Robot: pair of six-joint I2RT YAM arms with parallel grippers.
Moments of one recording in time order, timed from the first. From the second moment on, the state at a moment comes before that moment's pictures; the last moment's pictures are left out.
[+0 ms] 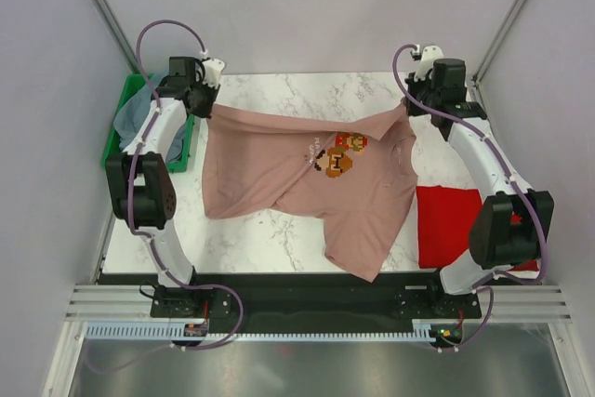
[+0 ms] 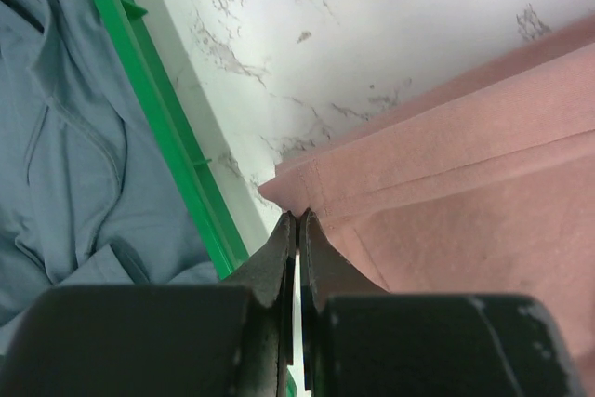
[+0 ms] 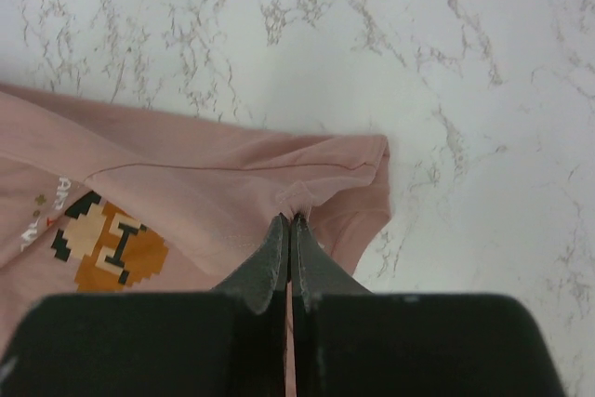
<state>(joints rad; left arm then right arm) -0.01 1.91 1.66 -0.52 0.12 0.41 0.07 1.60 1.42 -0.33 -0.11 -0.07</state>
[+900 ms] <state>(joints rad) 0.01 1.83 1.40 -0.55 0.14 0.44 0.07 1.39 1.05 -0.37 -0.21 0.03</state>
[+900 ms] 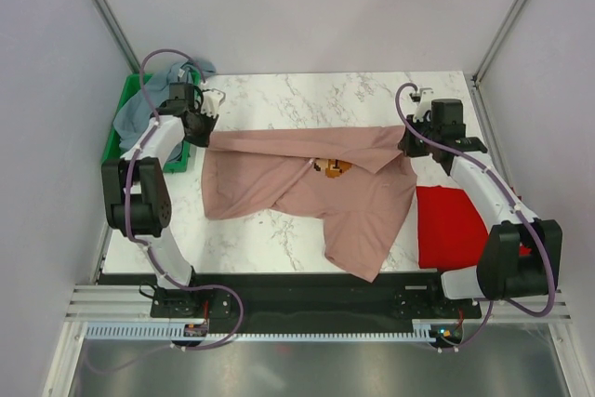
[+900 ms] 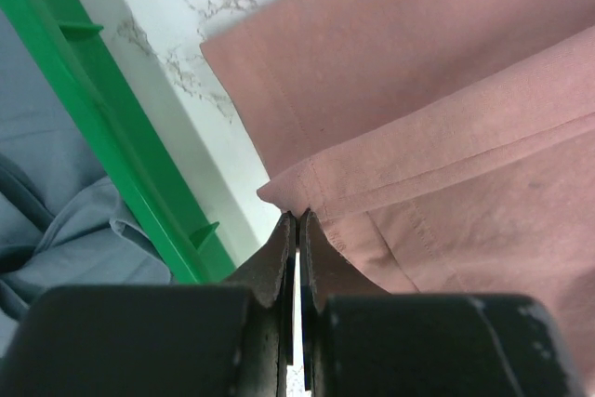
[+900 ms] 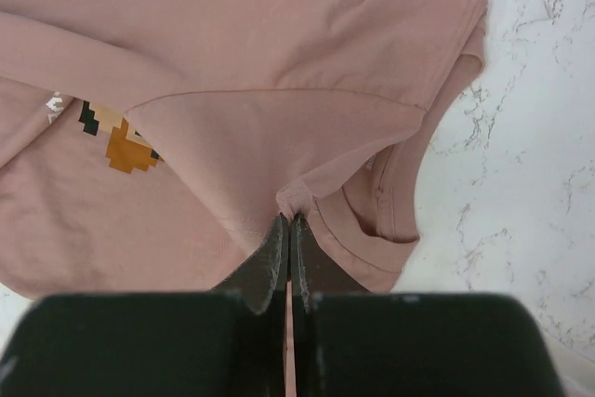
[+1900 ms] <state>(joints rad) 0.04 1.95 1.67 -0.67 0.19 0.44 0.06 1.76 1.36 -0.39 -0.25 -0.06</state>
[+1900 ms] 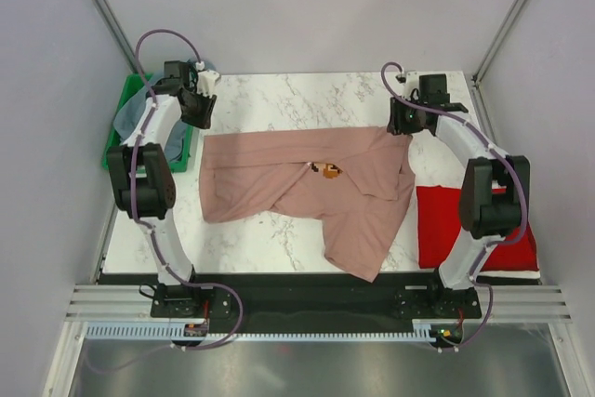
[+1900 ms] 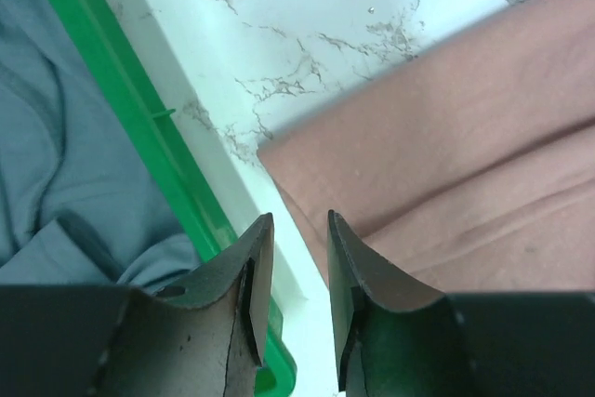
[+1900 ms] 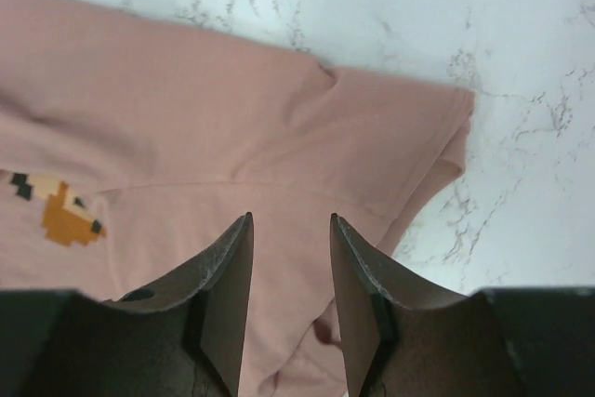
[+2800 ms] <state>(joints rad) 0.04 2.20 1.88 -0.78 0.13 0.41 -0.06 2.26 1.79 -0.46 -0.24 -0.14</state>
